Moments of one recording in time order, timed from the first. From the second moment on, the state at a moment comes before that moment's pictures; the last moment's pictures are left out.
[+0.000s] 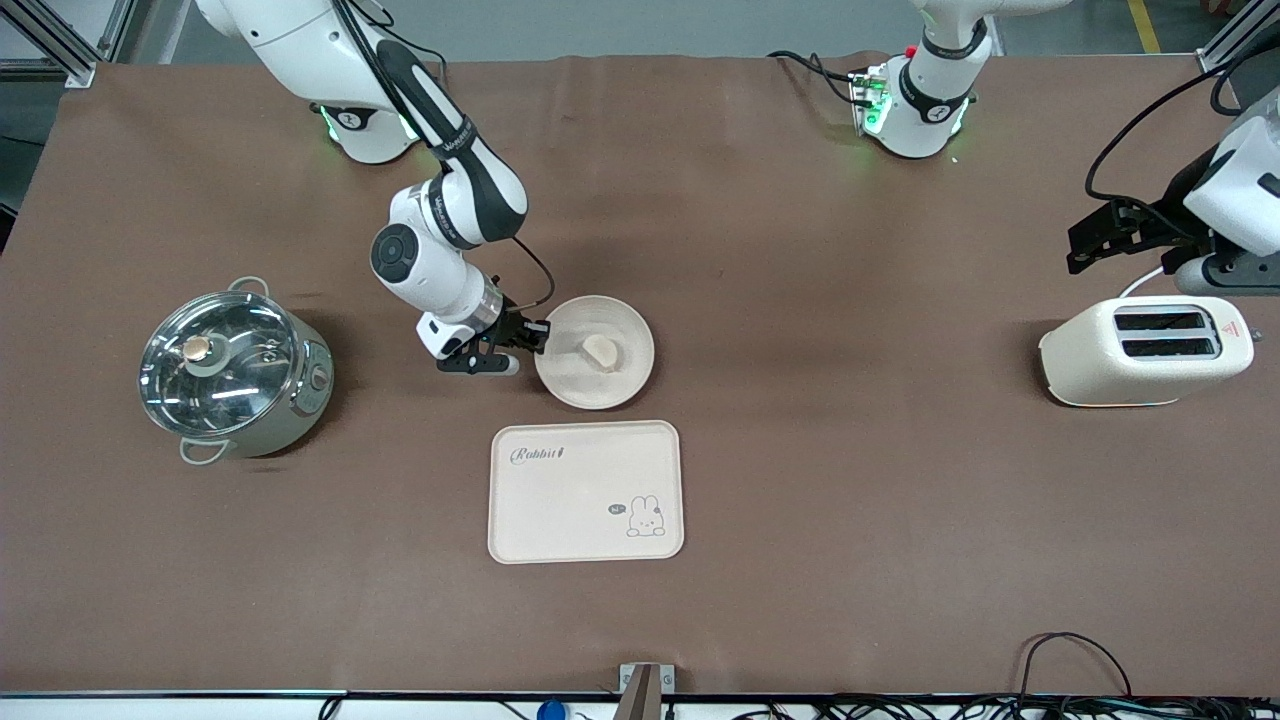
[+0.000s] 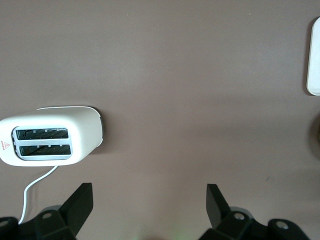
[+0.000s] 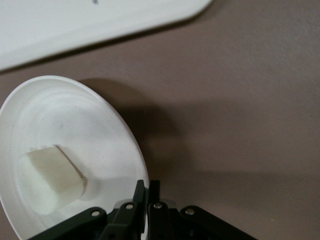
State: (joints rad) left arm 0.01 0.06 -0.12 -1.47 0.02 1.49 -0.08; right arm 0.41 0.40 0.16 -2.23 0.53 2.72 0.17
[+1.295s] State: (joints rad) left arm -0.40 0.47 -0.19 -1.47 0.00 1.89 -0.61; right arm 0.16 0.17 0.14 -2.21 0.57 2.45 0.13
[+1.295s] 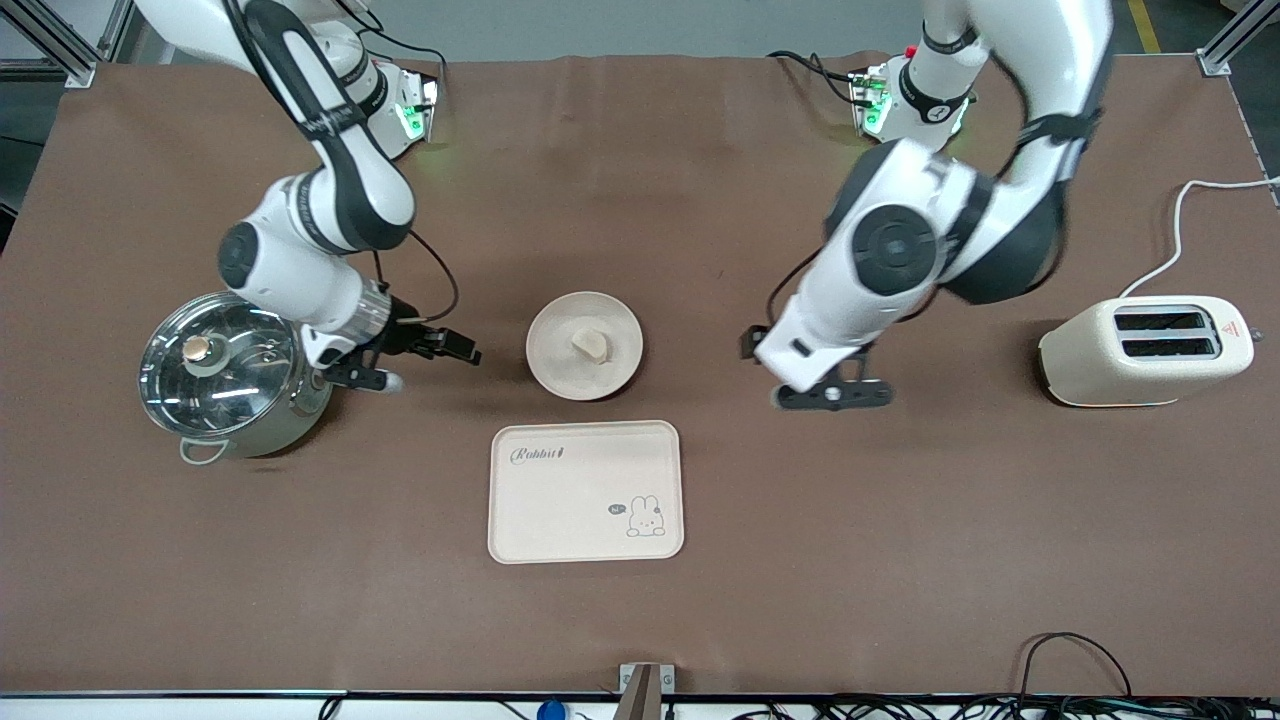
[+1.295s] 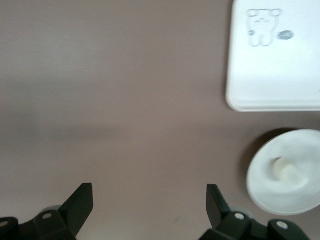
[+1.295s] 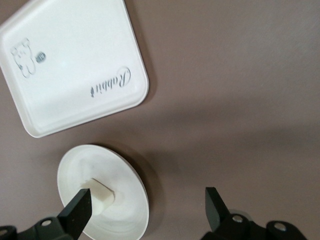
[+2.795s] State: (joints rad) left arm -0.78 0.85 -0.18 -1.44 0.06 2.45 -1.62; right arm -0.16 -0.07 0.12 -1.70 0.05 1.69 0.04
